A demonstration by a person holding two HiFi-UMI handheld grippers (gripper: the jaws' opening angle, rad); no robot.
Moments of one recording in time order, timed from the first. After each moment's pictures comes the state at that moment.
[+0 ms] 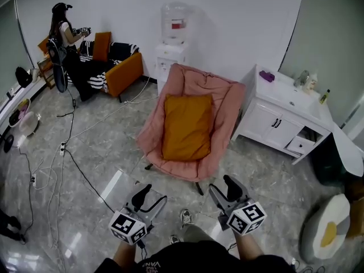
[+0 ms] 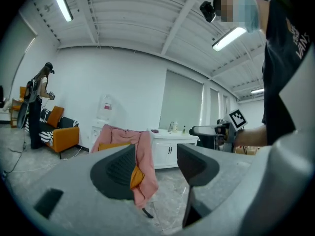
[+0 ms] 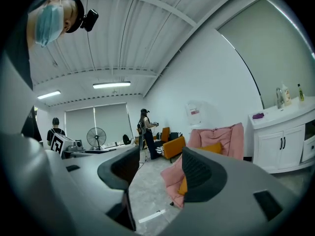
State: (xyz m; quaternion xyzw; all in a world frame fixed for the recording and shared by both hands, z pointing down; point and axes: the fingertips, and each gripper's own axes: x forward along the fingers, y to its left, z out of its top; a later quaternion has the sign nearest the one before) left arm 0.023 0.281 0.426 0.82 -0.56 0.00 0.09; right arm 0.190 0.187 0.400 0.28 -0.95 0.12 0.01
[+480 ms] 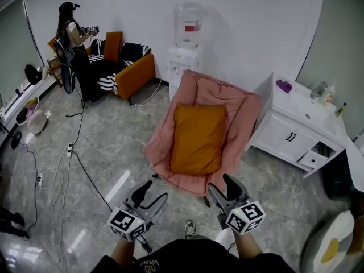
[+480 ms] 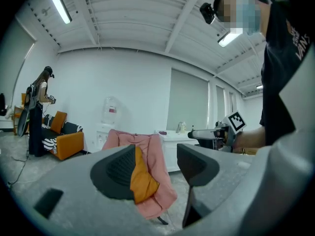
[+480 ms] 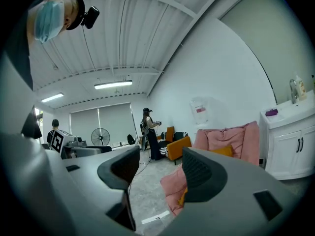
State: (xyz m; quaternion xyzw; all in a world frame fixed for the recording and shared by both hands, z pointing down) left arm -0.036 0.181 0.411 0.81 -0.59 0.01 0.07; right arm 0.121 0.081 0.405 0.25 -0.96 0.13 0.01
